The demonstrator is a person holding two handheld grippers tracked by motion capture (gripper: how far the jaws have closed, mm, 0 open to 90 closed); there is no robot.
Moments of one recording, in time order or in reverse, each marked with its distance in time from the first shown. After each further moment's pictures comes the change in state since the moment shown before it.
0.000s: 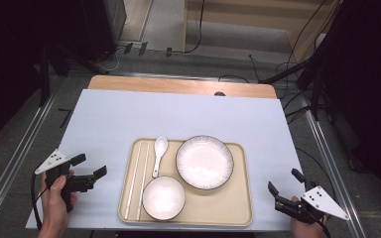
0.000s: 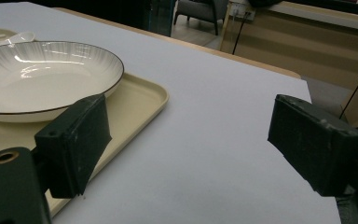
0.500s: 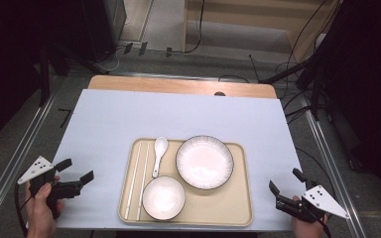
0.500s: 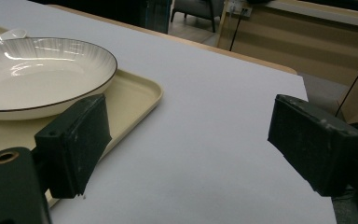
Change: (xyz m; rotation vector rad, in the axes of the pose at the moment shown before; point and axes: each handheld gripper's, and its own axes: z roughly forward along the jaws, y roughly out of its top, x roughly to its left) left arm 0.020 -0.014 -0.030 -0.018 0.055 0.016; right arm -0.004 -0.002 0.002 0.011 -0.011 0.004
